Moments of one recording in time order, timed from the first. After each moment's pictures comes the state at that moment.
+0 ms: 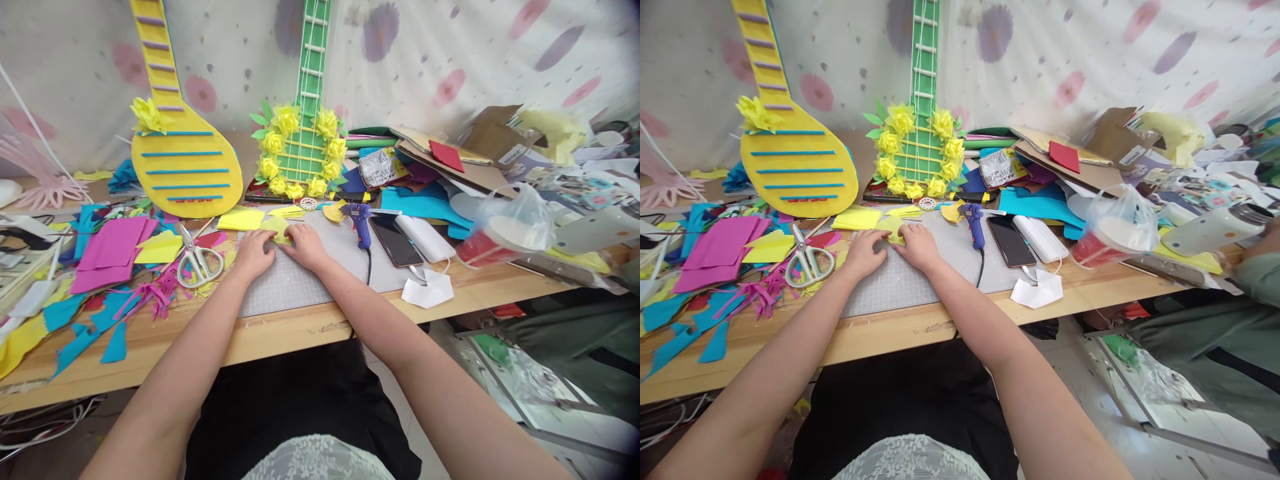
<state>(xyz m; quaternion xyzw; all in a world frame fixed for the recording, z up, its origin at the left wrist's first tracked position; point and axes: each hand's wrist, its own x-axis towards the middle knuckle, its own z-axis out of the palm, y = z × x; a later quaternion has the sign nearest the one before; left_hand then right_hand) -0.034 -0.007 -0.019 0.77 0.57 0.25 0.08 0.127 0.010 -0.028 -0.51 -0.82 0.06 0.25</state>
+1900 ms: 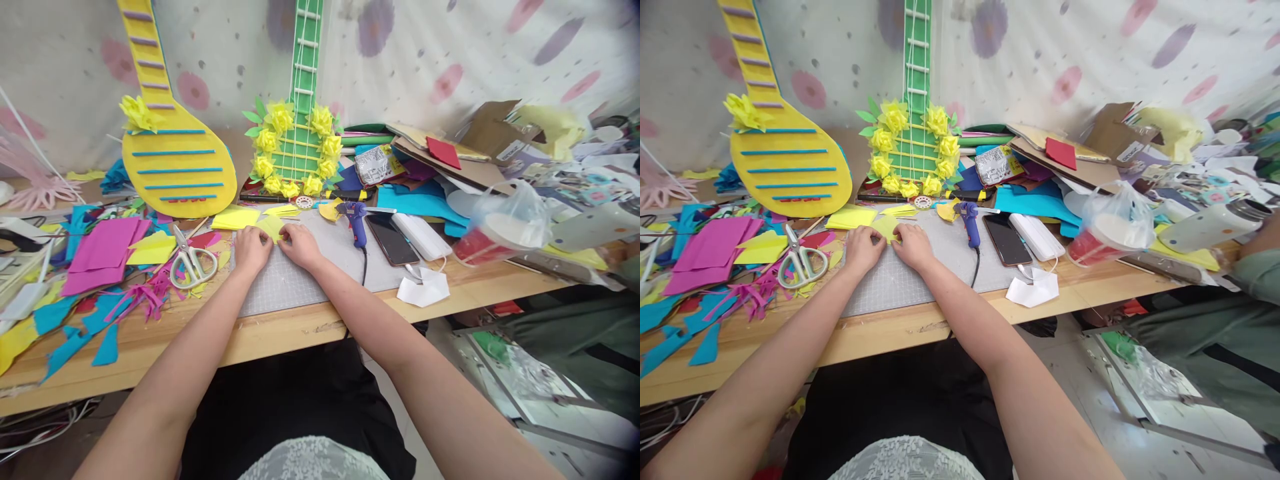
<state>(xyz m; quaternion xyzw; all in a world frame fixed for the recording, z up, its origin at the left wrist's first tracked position) -0.012 0.001 -0.018 0.66 0.70 0.25 0.06 0.124 0.013 -0.030 -0.53 -0.78 0.15 0.29</state>
